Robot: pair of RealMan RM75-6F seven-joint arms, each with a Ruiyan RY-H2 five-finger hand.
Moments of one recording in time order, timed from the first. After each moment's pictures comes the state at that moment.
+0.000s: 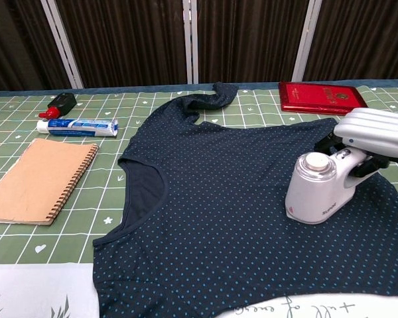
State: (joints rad) left arm -0.14 -1.09 -0.08 -1.65 1.34 1.38 0.10; right arm 0.66 -1.85 -0.19 -0.18 -1.83 1.36 0.64
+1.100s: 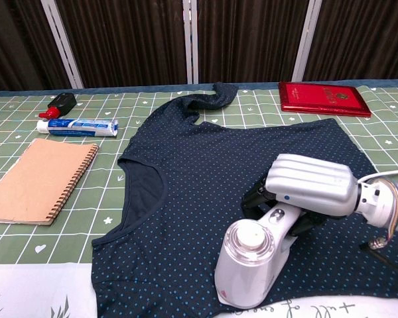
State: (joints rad) left arm -0.14 -1.09 -0.08 -1.66 1.34 1.38 0.10; right arm 0.72 -1.95 -0.26 -0.38 -1.92 1.51 0.57
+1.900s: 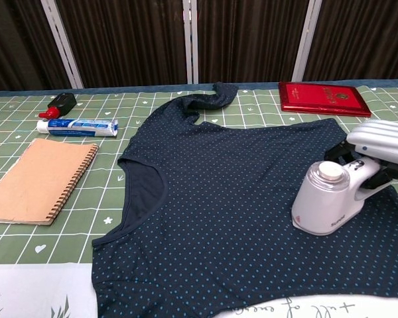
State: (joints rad) left arm -0.15 -1.11 -0.08 -1.66 1.33 1.37 0.14; right arm 0.61 -1.84 -0.22 -0.20 -1.81 1.39 0.77
